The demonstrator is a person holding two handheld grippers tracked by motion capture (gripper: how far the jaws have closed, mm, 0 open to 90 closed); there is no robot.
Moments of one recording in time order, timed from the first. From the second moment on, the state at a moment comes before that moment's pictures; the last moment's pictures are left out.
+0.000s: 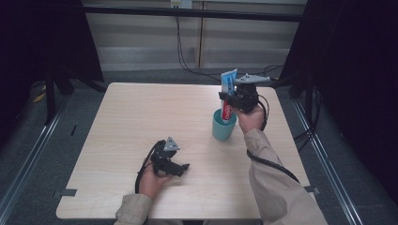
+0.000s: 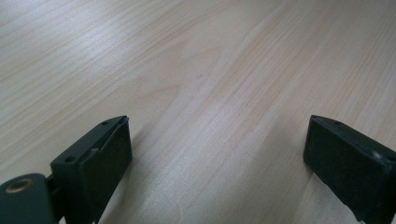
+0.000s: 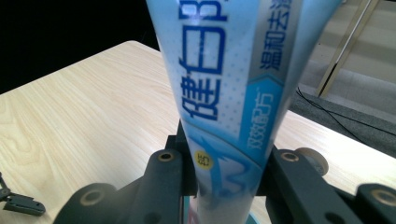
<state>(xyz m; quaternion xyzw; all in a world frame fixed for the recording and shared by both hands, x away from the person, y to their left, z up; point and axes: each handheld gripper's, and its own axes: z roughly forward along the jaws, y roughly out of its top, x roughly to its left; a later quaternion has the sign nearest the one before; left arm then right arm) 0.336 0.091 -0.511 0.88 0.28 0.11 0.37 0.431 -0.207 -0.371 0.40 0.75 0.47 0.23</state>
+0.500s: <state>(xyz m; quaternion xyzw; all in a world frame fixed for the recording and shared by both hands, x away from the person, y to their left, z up) 0.336 0.091 -0.511 0.88 0.28 0.11 0.38 0.430 -0.212 -0.394 0.42 0.75 0.47 0.22</state>
